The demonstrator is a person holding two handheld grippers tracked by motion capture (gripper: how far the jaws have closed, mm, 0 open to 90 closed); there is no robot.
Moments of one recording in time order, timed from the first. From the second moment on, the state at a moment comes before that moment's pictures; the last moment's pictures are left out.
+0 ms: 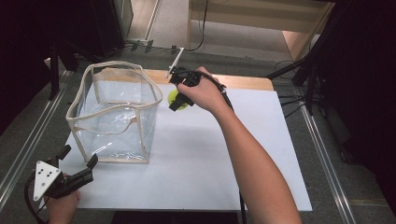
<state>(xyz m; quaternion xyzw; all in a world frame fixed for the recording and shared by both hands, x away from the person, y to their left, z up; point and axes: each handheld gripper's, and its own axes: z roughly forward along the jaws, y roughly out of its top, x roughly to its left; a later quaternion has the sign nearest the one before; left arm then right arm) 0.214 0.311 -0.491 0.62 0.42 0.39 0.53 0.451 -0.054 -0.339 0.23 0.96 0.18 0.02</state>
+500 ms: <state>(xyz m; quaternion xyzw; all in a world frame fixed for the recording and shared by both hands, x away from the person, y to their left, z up) 0.214 0.312 -0.491 0.62 0.42 0.39 0.53 0.451 -0.045 -0.311 0.22 0.96 0.19 0.03</state>
